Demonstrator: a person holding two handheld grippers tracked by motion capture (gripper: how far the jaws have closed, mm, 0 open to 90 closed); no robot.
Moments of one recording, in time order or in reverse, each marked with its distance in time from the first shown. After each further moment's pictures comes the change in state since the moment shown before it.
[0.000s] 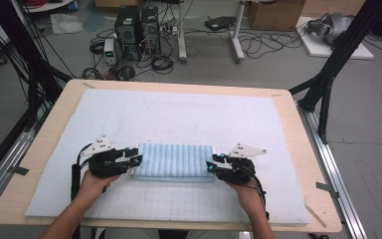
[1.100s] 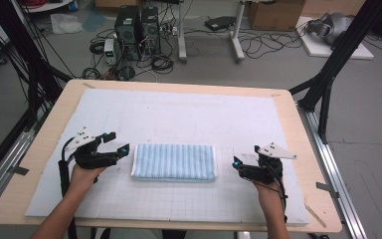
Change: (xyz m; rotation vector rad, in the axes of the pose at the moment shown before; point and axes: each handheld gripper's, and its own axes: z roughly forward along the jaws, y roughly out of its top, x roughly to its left) left arm 0.032 0.011 -0.035 -0.187 0.204 -0.009; right arm -0.036 -0.016 -0.060 -0.079 -0.375 0.111
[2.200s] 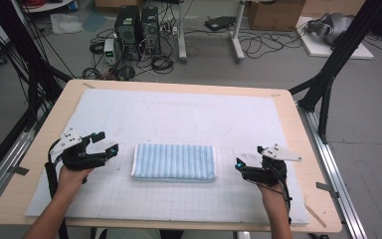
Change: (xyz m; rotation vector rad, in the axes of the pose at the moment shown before) left arm 0.013 -0.003 -0.021 -0.017 0.013 0.031; right arm -0.001 0.000 -0.007 -0.013 0.019 -0.031
